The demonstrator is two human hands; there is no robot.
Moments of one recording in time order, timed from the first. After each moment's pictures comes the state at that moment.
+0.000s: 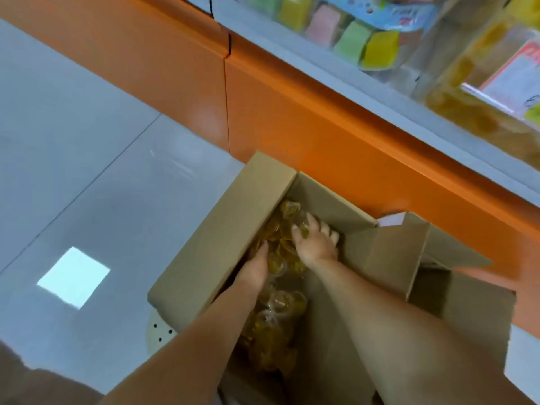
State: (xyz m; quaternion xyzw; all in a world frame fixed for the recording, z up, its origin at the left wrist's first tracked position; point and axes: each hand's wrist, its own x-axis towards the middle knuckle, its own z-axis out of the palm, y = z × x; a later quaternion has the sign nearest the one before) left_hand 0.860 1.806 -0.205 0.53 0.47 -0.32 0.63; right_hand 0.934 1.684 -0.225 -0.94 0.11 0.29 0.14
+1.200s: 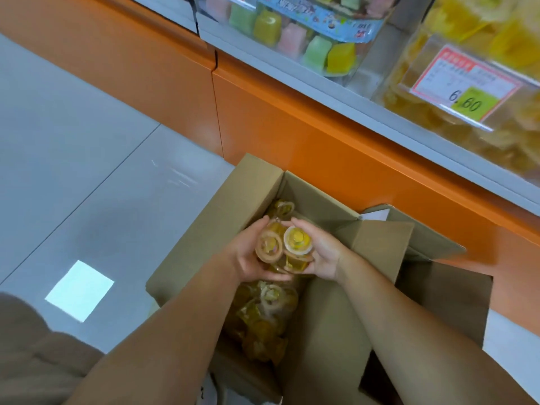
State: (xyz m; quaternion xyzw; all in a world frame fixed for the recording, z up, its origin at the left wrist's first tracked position) left_hand 0.881 1.812 -0.154 0.34 0.39 -0.39 0.76; right_hand 0.922 1.656 -0.155 -0.60 0.24 0.48 0.60
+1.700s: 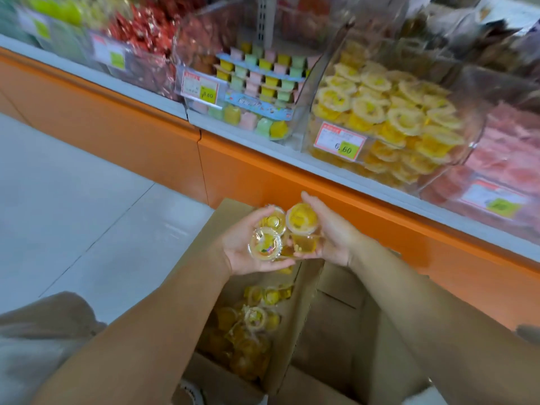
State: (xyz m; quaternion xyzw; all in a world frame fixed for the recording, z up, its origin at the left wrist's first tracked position) left_hand 0.872 1.793 -0.013 0.39 0.24 -0.34 0.82; right_hand 0.909 1.616 0.011 -0.64 0.11 0.37 0.66
